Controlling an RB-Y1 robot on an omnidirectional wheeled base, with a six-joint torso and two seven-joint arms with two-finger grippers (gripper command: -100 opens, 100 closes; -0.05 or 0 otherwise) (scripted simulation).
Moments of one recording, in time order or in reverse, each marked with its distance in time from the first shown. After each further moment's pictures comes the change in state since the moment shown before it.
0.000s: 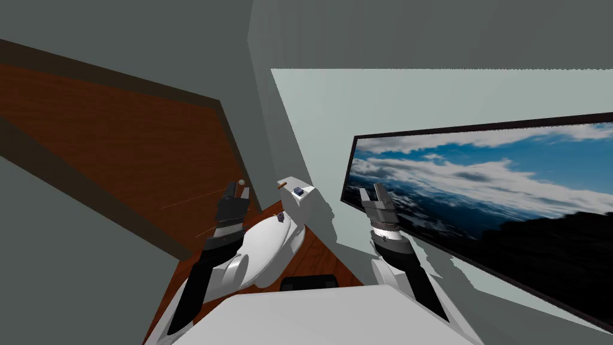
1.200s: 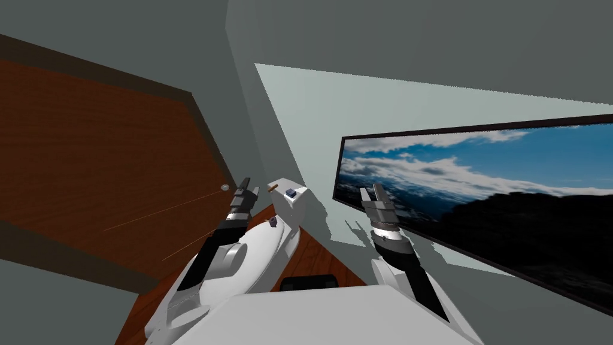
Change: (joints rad) left arm -0.135 0.169 0.025 0.052 0.139 0.266 -0.029; right arm 0.000 0.000 0.000 0.000 0.000 0.000 0.000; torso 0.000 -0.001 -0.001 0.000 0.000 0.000
